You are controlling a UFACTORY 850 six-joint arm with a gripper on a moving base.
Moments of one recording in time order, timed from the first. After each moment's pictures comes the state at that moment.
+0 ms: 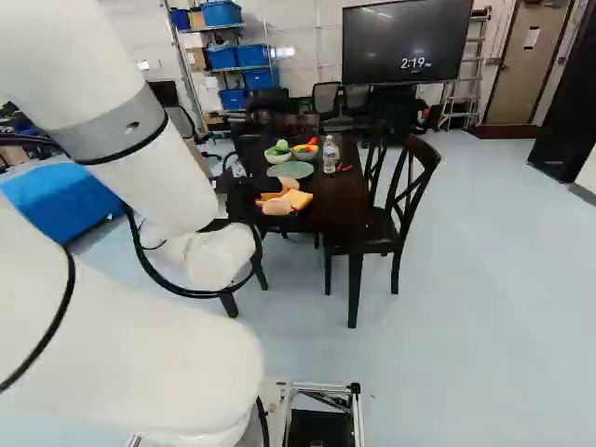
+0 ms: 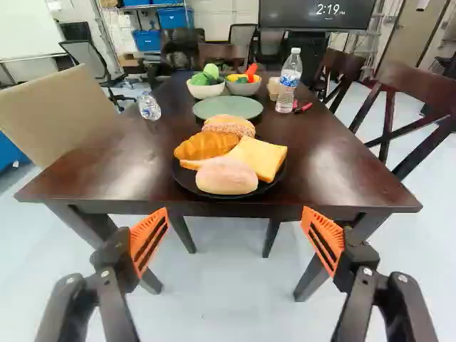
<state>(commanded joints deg) 0.0 16.0 -5.0 0.0 50.0 0.0</state>
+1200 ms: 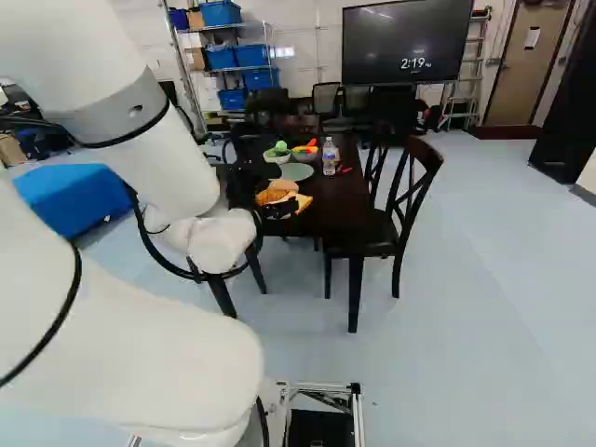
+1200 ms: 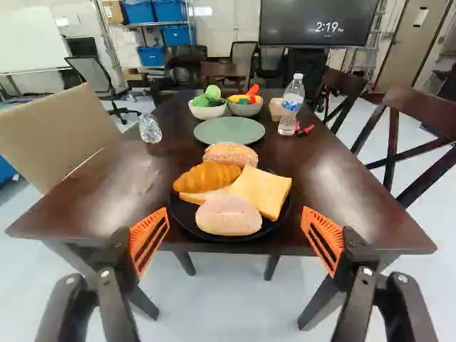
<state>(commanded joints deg) 0.8 14.0 -10.5 0.0 50.0 0.0</state>
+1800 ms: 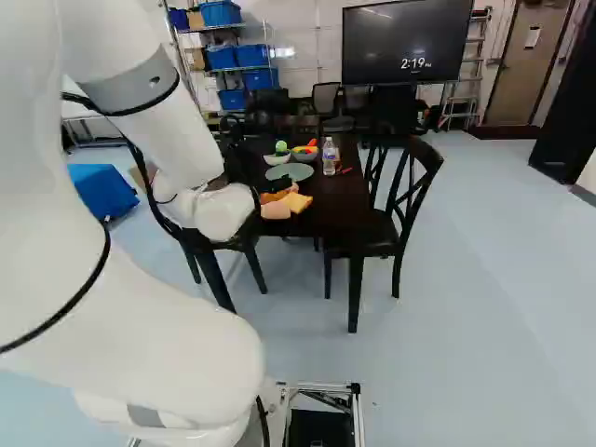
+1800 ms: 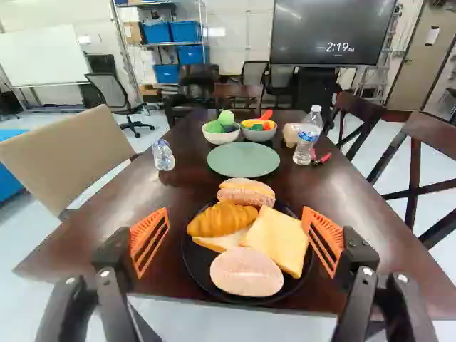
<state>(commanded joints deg) 3.7 8.2 -20.1 0.0 49.9 0.0</state>
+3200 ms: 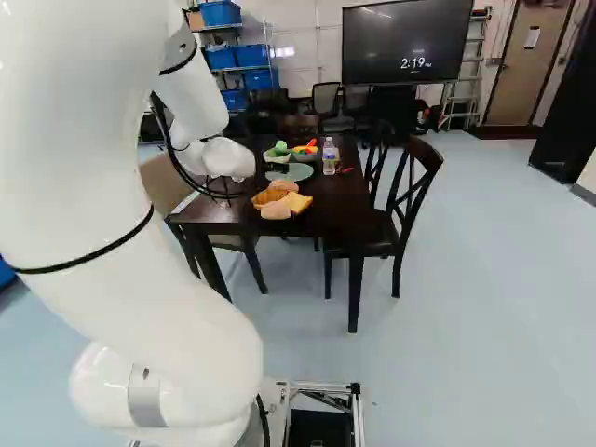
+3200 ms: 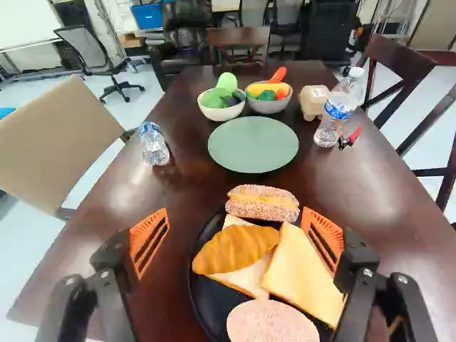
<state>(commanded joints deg) 6.2 -4.8 -42.5 6.0 24.2 0.0</state>
